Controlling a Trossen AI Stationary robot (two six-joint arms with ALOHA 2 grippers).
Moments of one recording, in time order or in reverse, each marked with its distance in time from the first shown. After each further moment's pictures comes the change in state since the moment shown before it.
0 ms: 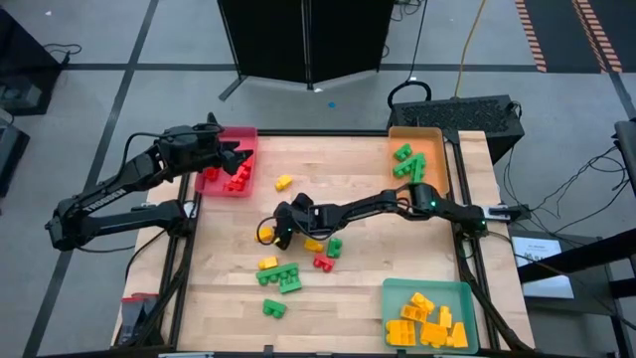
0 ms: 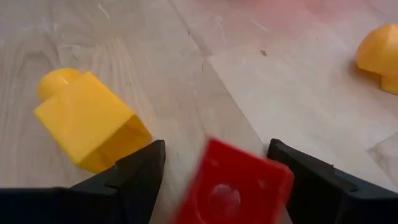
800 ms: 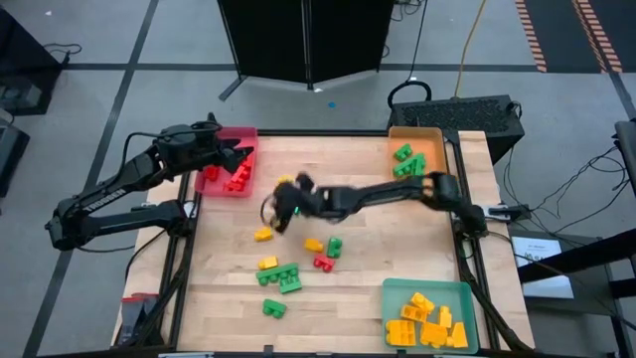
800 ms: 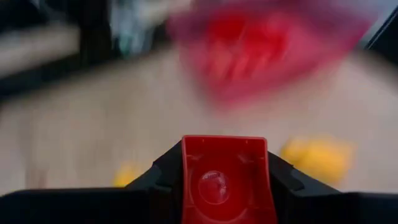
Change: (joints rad) left arm 0.000 0.000 0.000 0.047 0.000 -0.006; right arm -0.026 -0.223 -0.006 -0.028 0.014 -0.054
